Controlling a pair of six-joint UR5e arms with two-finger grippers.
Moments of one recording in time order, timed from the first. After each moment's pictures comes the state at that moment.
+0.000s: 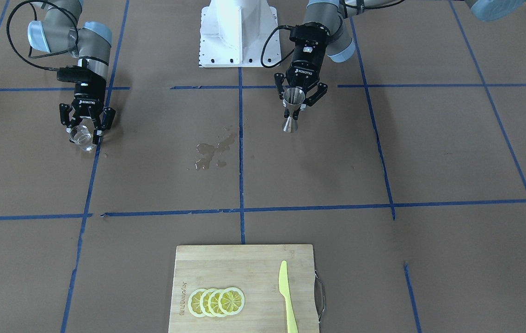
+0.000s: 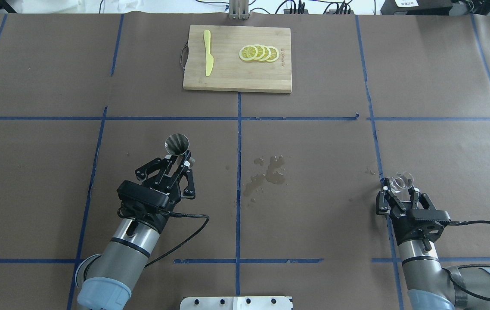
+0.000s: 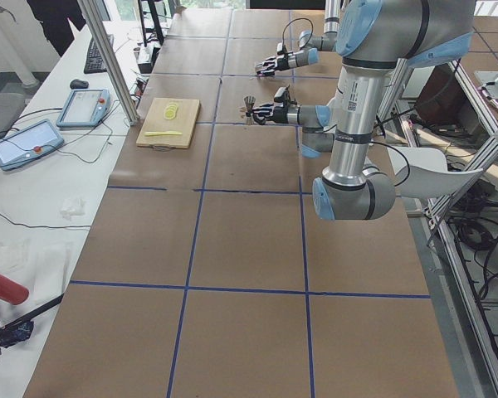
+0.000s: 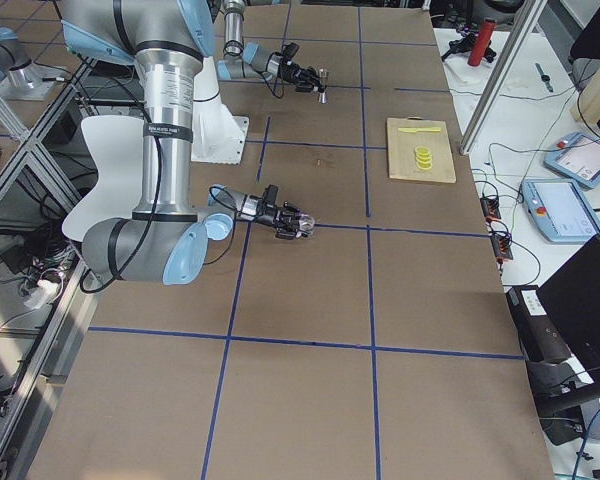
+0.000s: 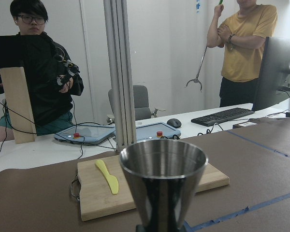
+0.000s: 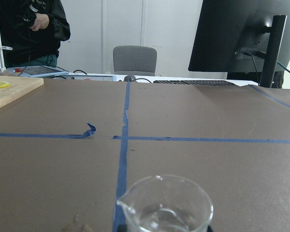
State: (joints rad) left arm -0.11 -1.96 -1.62 -2.86 -0.49 -0.54; right arm 0.03 -1.70 1.70 -1.07 0.36 1.78
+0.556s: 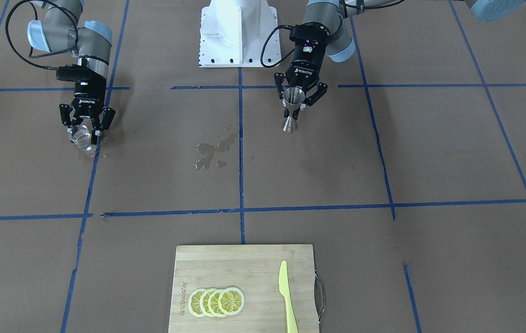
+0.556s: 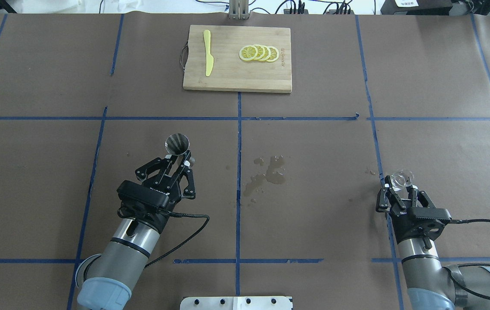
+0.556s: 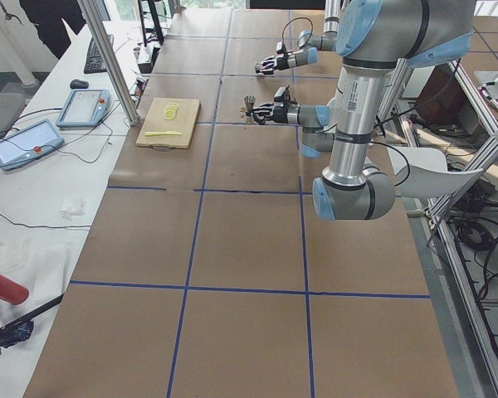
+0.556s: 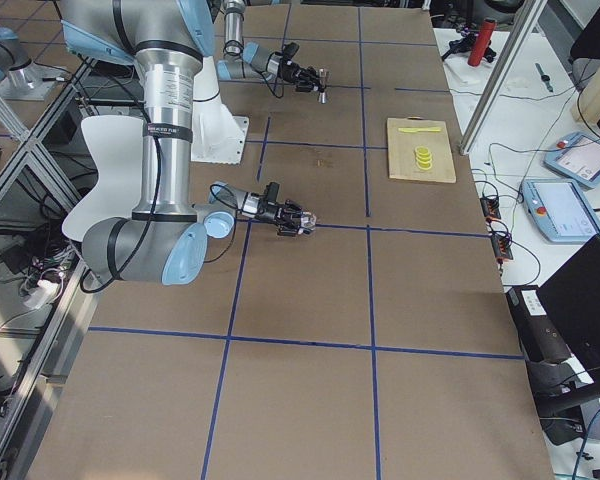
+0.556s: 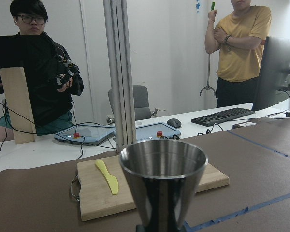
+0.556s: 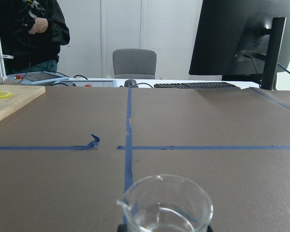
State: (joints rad) left arm -0.11 -1.96 -1.62 -2.86 -0.49 -0.54; right arm 0.05 -1.70 1.74 -1.06 0.36 1.77
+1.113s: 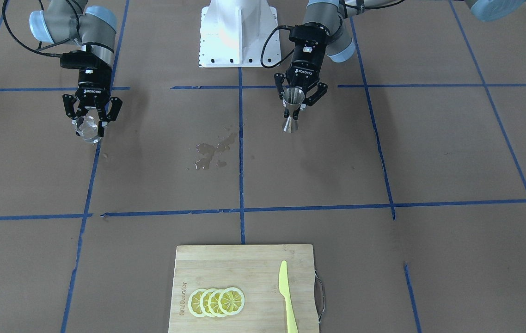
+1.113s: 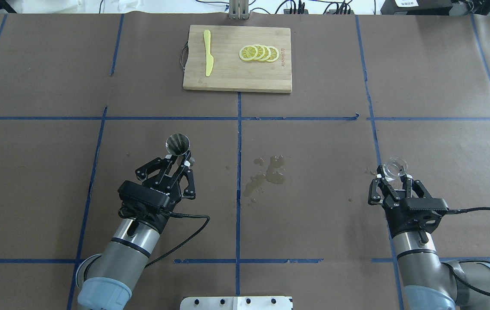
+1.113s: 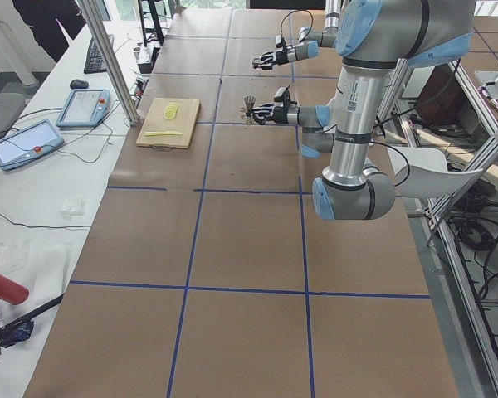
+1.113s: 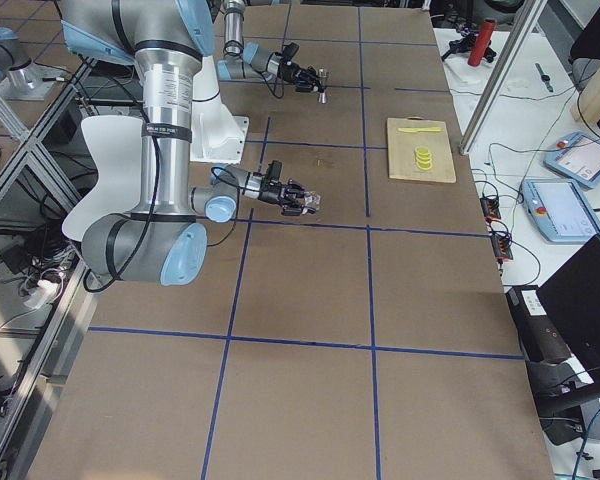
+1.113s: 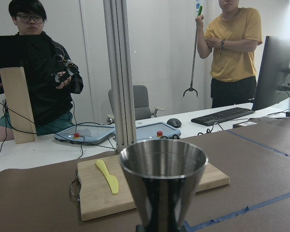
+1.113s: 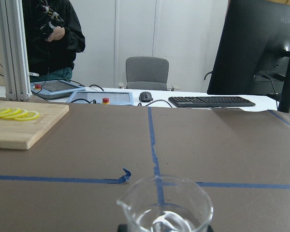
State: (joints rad) left arm -0.11 -1.96 -1.62 -2.87 -0.49 -0.52; right arm 0.06 -1.70 1.85 -1.06 0.36 1.60
